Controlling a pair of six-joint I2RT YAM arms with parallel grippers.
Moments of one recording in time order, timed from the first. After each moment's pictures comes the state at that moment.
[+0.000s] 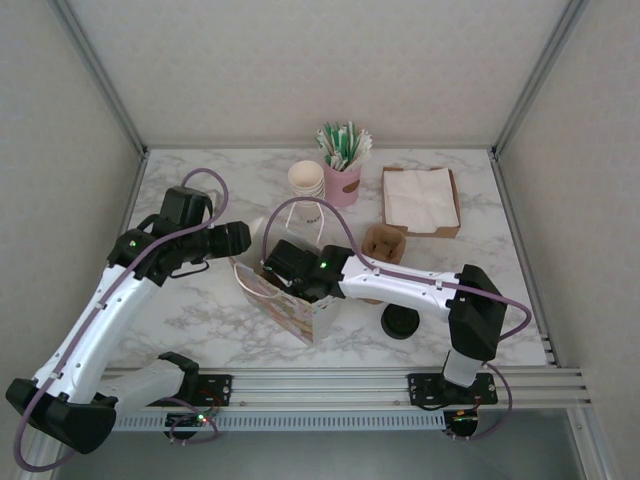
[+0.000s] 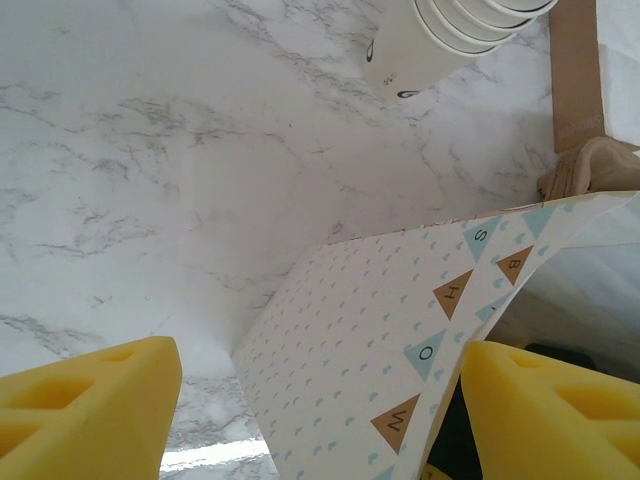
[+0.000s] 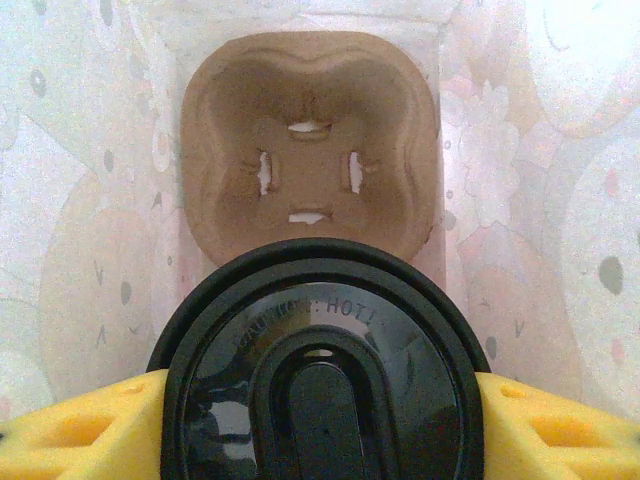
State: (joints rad) left arm -0.42 1.06 1.20 -1.00 0.02 -0.49; right arm 1.17 1.74 1.40 -0.82 0.14 0.16
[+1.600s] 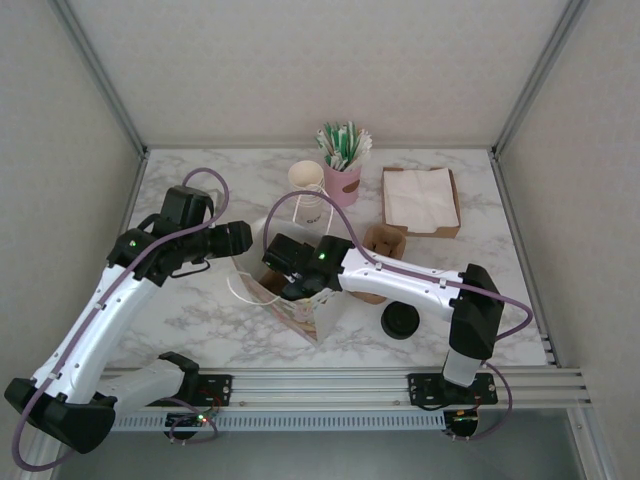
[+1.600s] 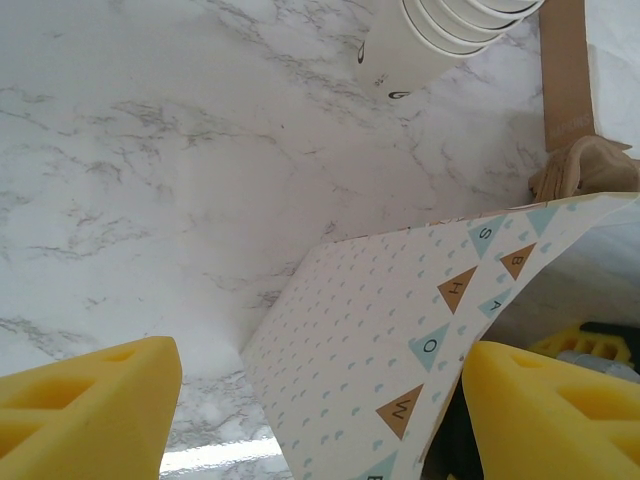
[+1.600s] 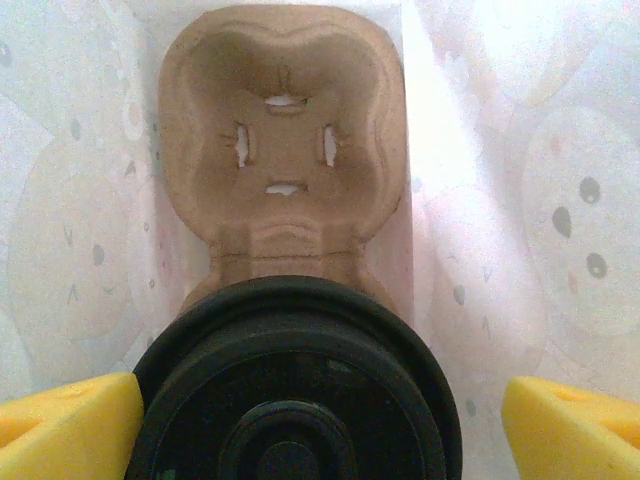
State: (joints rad) left arm -0.43 1.06 1.22 -1.00 0.02 -0.50; right arm 1.17 1.75 1.54 -1.04 0.19 0.17
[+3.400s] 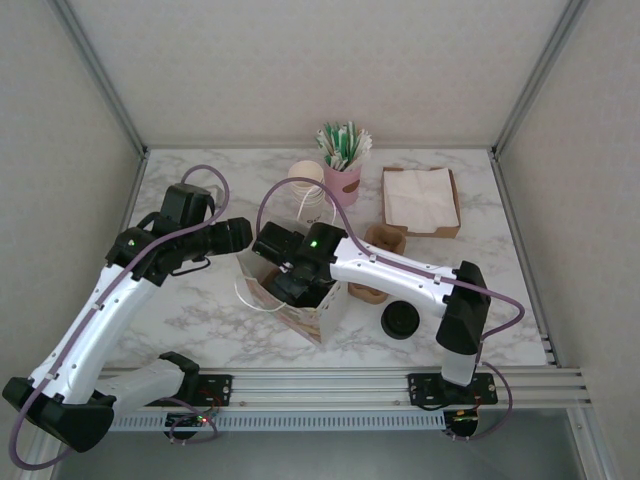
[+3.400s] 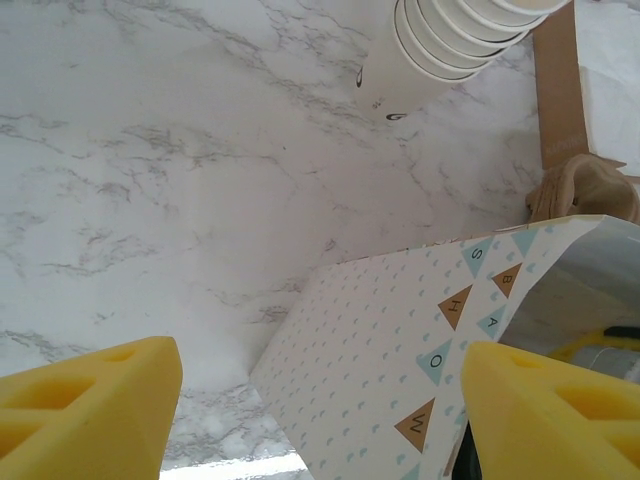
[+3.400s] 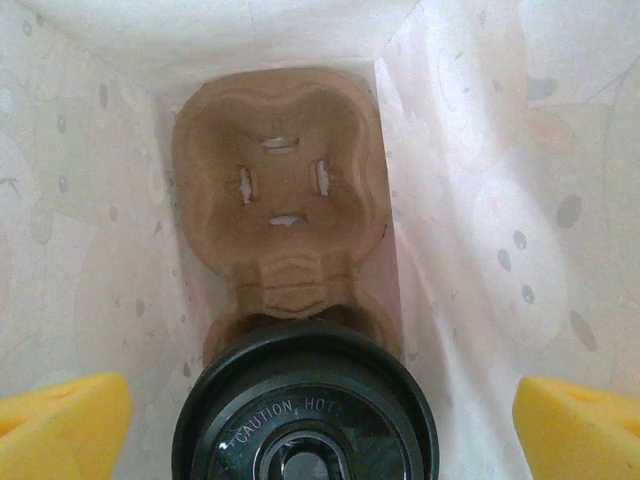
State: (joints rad) left arm -0.46 1.07 1.25 -1.00 -0.03 -0.51; right arm 1.17 1.83 1.74 -1.18 0.20 0.23
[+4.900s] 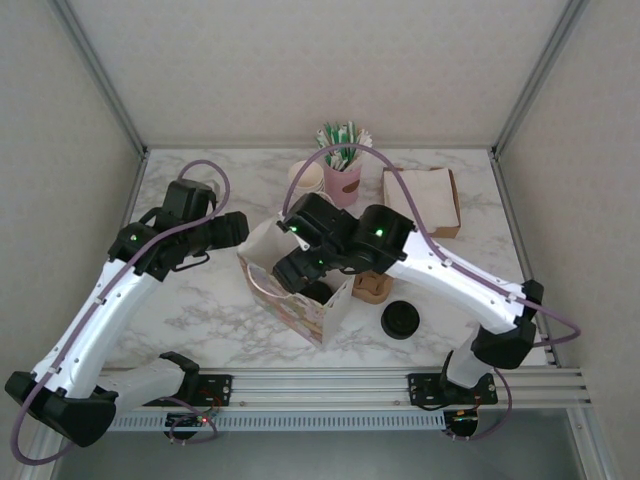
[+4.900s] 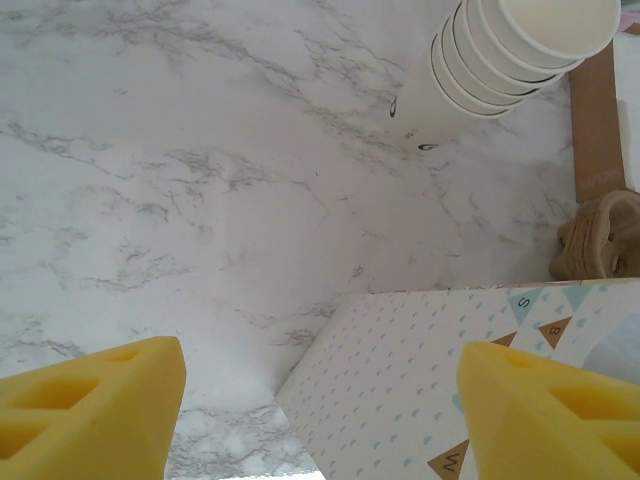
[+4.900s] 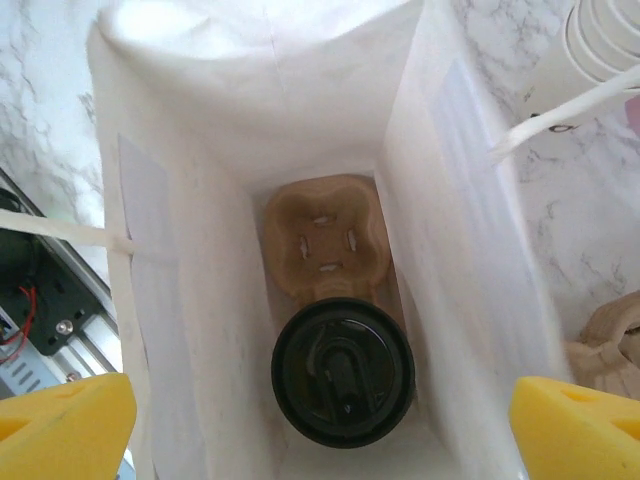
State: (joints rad) left arm -0.46 1.10 1.28 -1.00 -0.11 -0.52; right arm 1.17 1.60 1.89 -1.26 0.16 0.31
